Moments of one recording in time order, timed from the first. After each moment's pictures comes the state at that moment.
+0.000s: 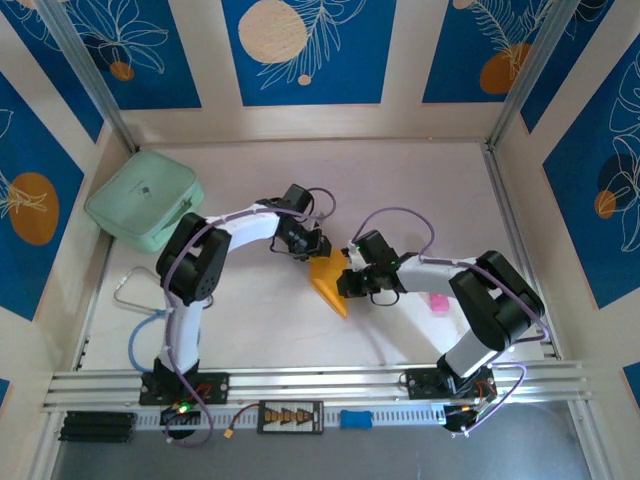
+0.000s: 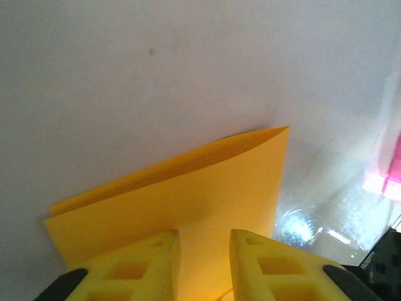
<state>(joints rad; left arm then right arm) -0.59 2.06 1.42 -0.54 0.55 -0.54 0.61 1.59 0.67 -0.14 -0.39 0.46</state>
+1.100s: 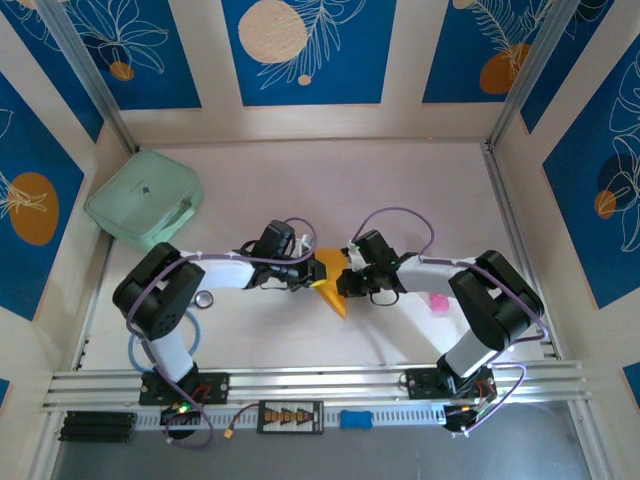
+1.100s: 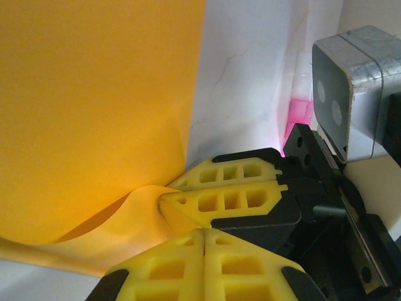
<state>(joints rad) -0.67 1.75 0.80 0.18 0.67 -1.00 0.61 1.59 0.67 -0.13 -0.39 0.46</state>
